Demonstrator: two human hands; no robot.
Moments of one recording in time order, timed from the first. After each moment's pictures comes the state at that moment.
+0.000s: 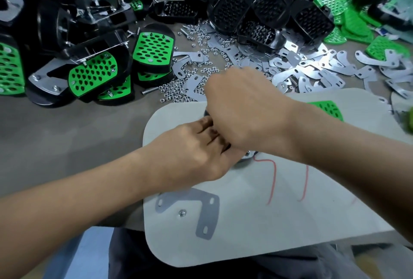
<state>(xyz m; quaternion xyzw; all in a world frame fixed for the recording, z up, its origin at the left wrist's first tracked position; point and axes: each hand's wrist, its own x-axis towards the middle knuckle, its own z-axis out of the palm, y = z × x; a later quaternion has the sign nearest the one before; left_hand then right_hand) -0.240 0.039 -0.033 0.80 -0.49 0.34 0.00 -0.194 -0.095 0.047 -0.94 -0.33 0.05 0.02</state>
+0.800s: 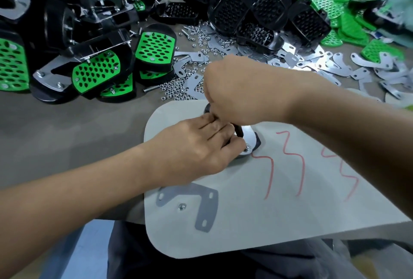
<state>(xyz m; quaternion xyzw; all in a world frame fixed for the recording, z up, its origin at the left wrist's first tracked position) -0.241 0.040 -0.029 0.82 -0.49 0.28 -0.02 -0.183 -0.089 0.069 -0.90 -0.40 0.11 -0.12</state>
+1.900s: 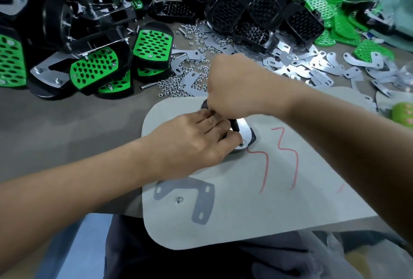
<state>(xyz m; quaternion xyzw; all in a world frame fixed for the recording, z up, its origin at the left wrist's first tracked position) -0.242 0.041 -0.026 0.83 -0.50 0.26 -0.01 -0.183 -0.091 0.055 -0.96 -0.27 0.10 0.04</state>
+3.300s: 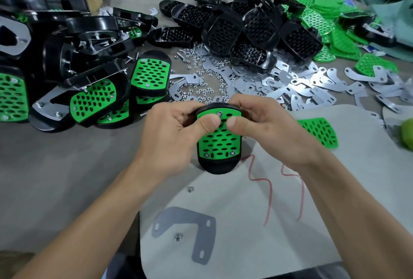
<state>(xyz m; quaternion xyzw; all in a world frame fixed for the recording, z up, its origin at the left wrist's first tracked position) -0.212 0.041 -0.020 0.80 -0.09 0.09 0.58 -0.179 -0.158 -0.009 -0.75 -0.21 0.16 0.61</state>
